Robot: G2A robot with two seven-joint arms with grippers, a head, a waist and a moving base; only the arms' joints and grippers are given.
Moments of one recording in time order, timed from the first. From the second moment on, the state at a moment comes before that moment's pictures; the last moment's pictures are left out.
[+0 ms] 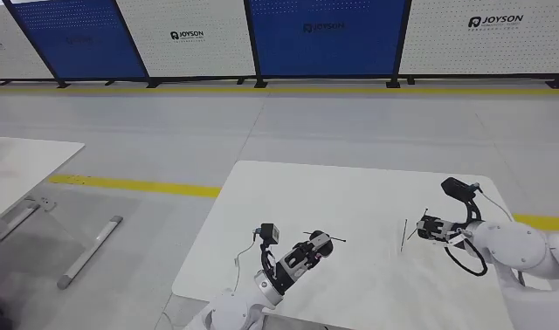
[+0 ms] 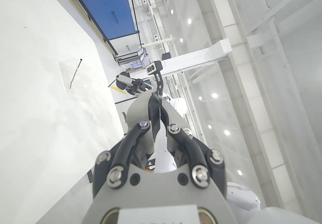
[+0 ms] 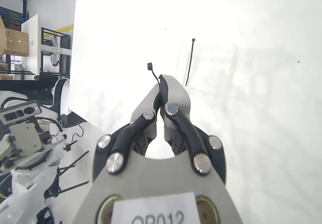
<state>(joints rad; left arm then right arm) 1.65 -1.19 -1.12 -1.81 -0.29 -0.33 -0.24 -1.11 -1.11 1.36 -1.62 -0.60 0.28 1.20</state>
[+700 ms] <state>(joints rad) 1.65 -1.19 -1.12 -1.81 -0.29 -0.33 -0.24 -1.27 -1.11 1.42 -1.78 -0.47 0.25 0.98</state>
